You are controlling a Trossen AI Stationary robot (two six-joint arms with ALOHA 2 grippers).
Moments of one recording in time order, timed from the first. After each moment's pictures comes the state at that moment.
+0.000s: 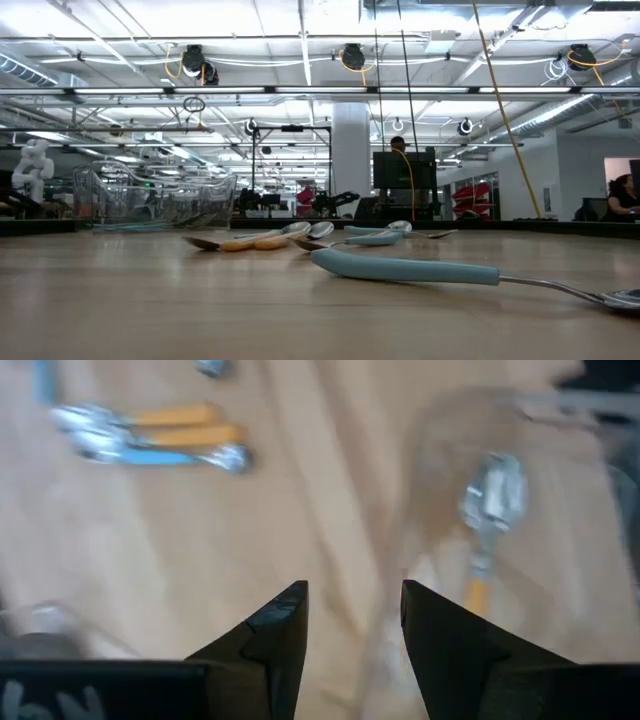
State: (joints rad) left arm -0.86 1.70 1.66 -1.48 -0.31 -0.51; right arm 0.32 1.24 1.47 -0.96 0.35 0.80
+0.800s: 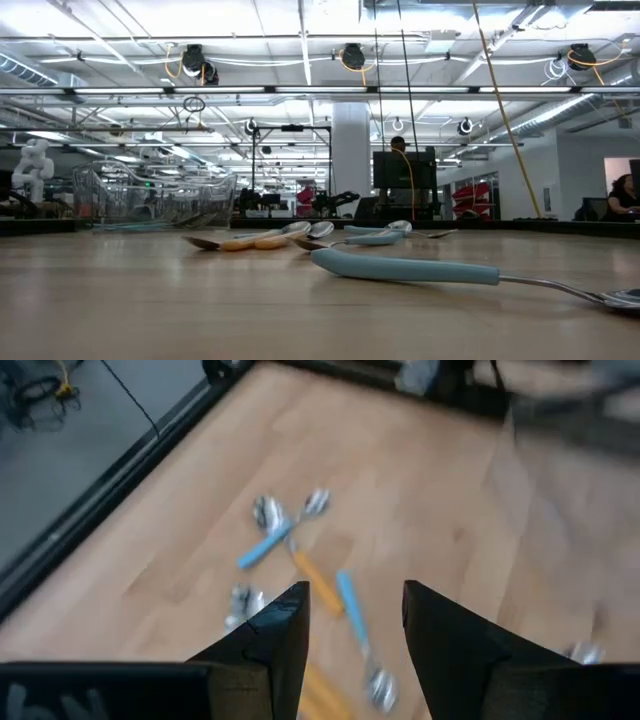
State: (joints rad) left arm -0.37 1.70 1.75 -0.95 -0.63 -0.62; right arm 0.30 1.27 1.47 -1.12 0.34 0.96
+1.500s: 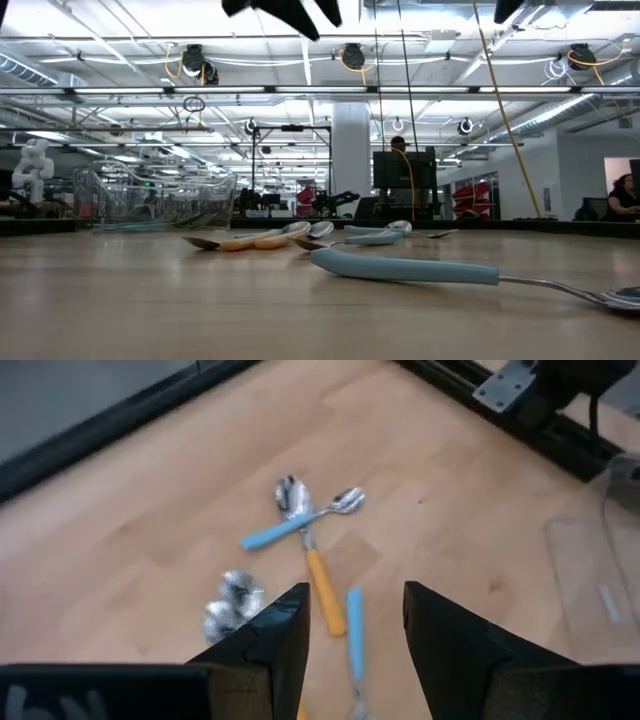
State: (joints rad) left arm -0.26 1.81 1.75 -0.91 -0.62 -0.88; right arm 0.27 1.27 1.47 -1.46 0.34 0.40
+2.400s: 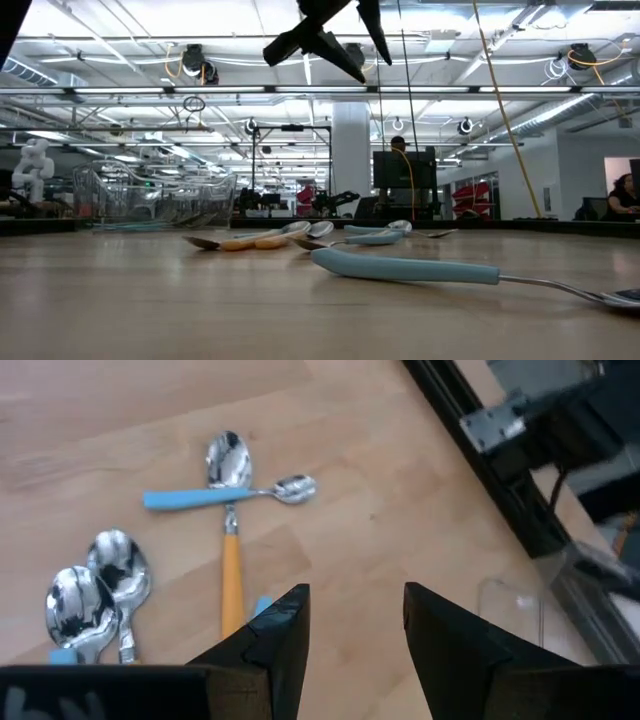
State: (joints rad) left arm -0.17 1.93 1.75 -0.70 -0.45 -1.12; right arm 0.27 0.88 1.47 -1.51 0.37 0.55
